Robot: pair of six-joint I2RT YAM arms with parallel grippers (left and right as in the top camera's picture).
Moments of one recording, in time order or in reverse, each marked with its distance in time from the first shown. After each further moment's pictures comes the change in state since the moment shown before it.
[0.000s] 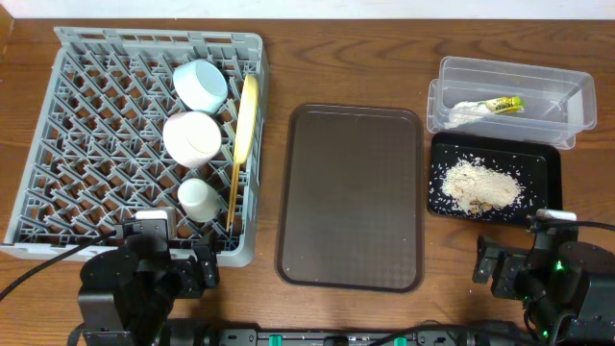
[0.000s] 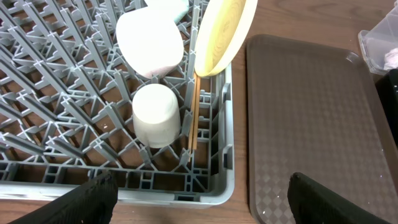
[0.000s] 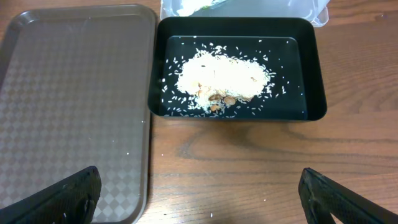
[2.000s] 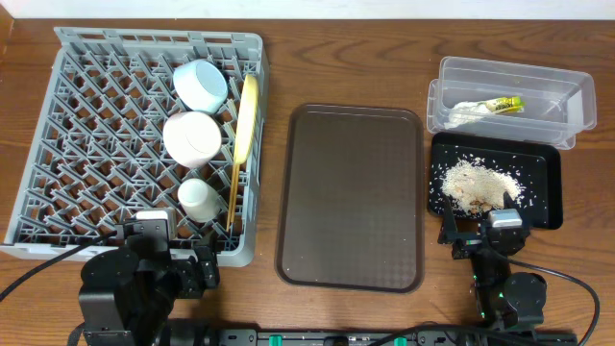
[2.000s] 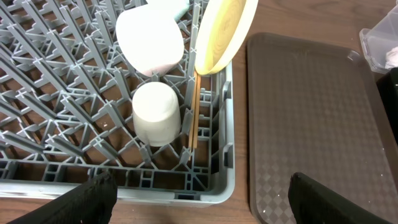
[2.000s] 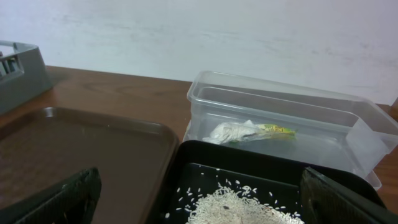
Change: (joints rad) left arm 0.000 0.000 -0.003 -0.003 0.000 0.000; right arm 0.092 -0.486 -0.911 1.139 -0.030 -0.167
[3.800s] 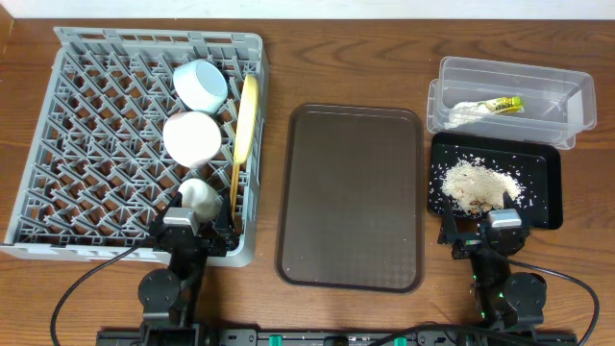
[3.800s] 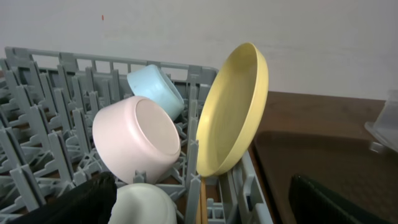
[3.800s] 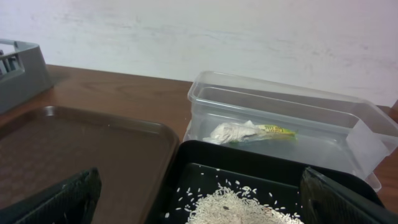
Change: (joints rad) left arm 0.000 -0.432 -0.899 1.074 -0.003 -0.008; right arm 0.000 0.000 0.000 0.001 -0.001 -0.007
